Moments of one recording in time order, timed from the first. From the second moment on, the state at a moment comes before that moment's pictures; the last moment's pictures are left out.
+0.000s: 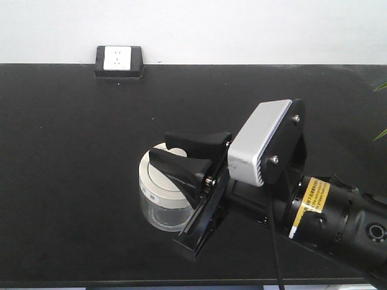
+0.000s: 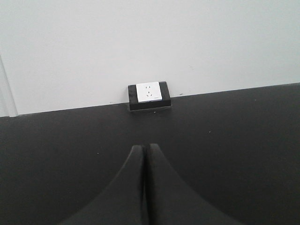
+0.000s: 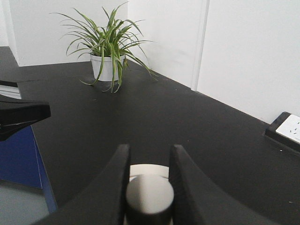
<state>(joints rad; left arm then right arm) -0.04 0.27 -0.12 0.09 -0.04 -0.06 0.81 1.17 -0.69 -0.50 -0.42 0.39</state>
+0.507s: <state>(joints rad) -0.04 0.27 -0.12 0.09 -0.04 -0.06 0.81 1.17 -0.69 -0.50 -0.42 0.39</state>
